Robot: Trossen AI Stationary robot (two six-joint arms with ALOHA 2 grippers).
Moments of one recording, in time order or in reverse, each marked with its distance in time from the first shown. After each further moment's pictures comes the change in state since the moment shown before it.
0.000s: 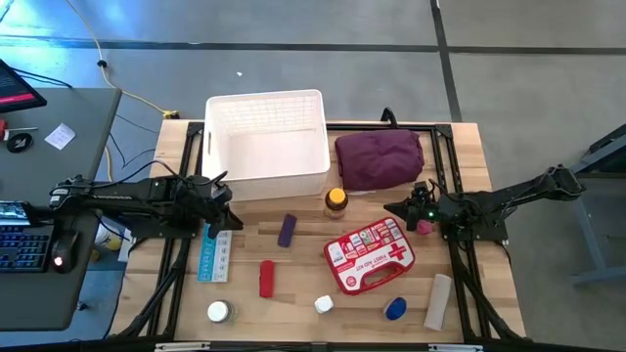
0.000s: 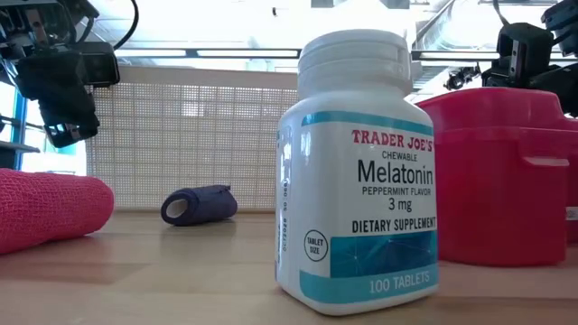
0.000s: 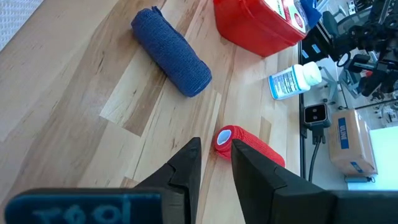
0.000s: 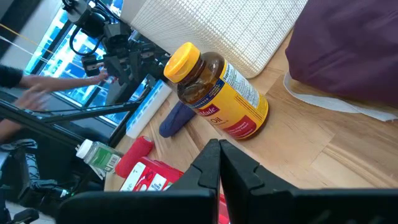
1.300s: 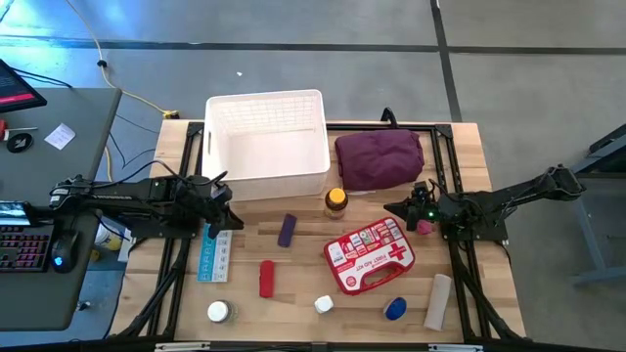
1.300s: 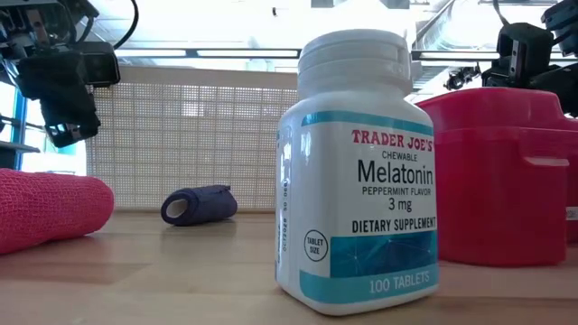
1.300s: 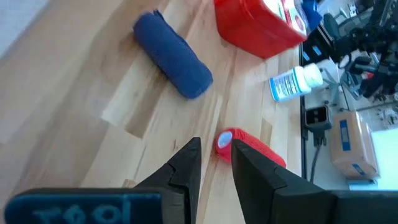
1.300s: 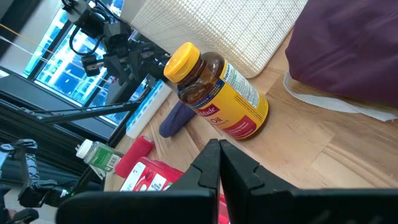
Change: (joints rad) left arm 0.000 0.000 0.000 0.012 -0.022 -0.002; right arm 0.000 0.000 0.000 0.000 0.000 0.000
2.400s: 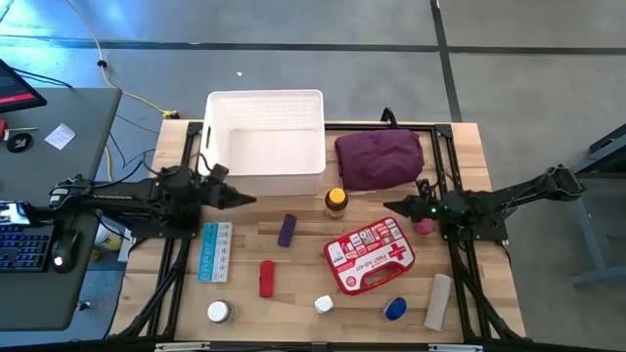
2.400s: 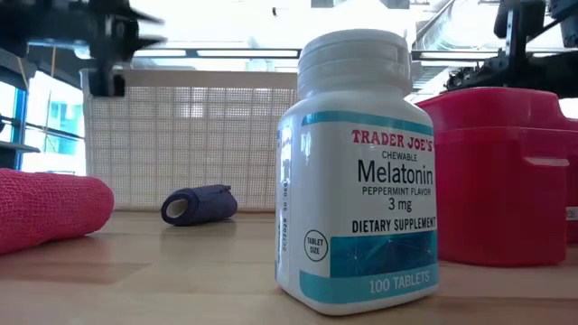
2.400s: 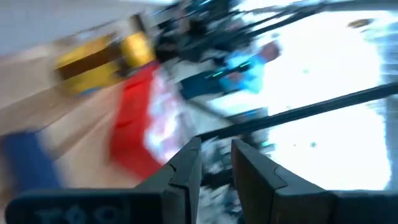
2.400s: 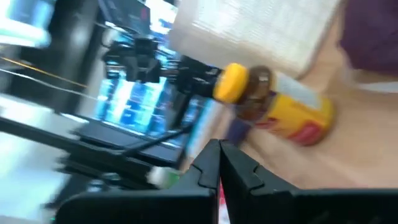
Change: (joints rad) left arm 0.000 0.009 0.000 0.600 -0.171 -0.554; right arm 0.000 -0.002 0.000 0.188 -0.043 0.226
